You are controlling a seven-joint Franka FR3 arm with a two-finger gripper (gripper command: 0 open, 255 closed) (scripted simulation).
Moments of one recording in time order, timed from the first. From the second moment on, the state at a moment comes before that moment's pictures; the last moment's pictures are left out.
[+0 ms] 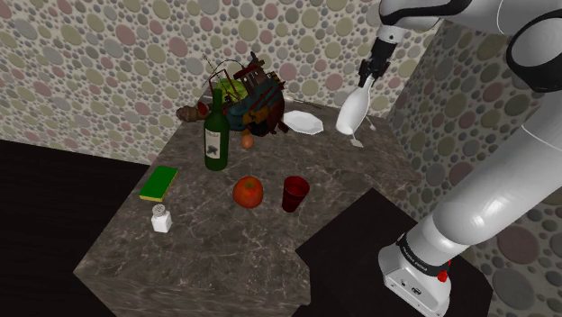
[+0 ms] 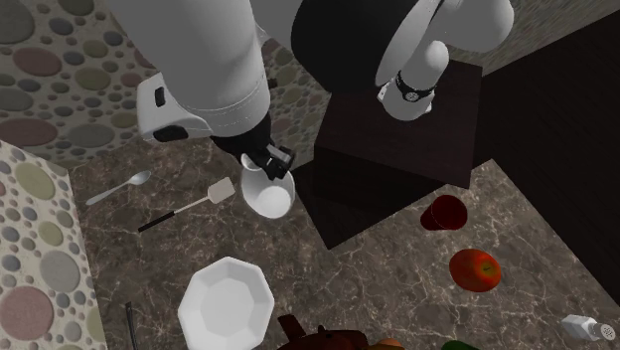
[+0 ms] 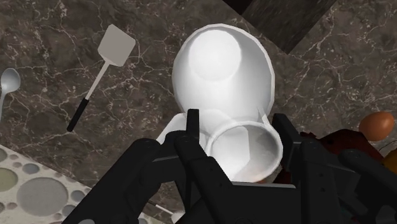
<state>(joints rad) -0.17 0.02 -0.34 -1.79 0.01 1.82 -0.32</state>
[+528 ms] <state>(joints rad) -0.17 0.01 -0.34 -1.69 0.01 1.71 -0.31</state>
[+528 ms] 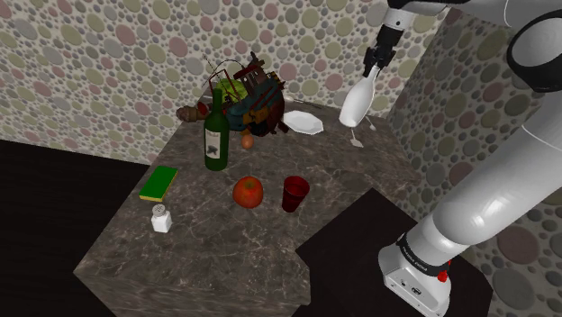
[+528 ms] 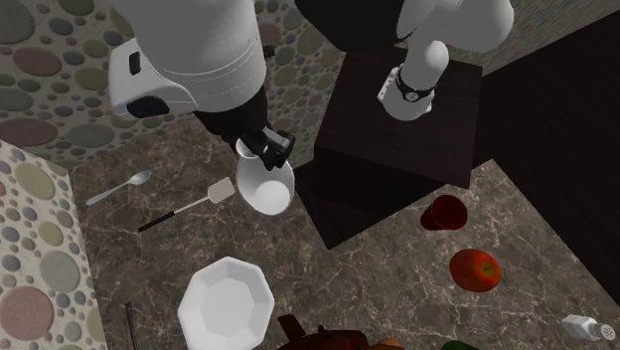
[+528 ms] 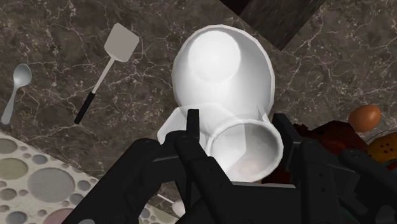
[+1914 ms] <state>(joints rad) -0.19 0.13 -0.35 -1.26 0.05 1.39 -0.34</state>
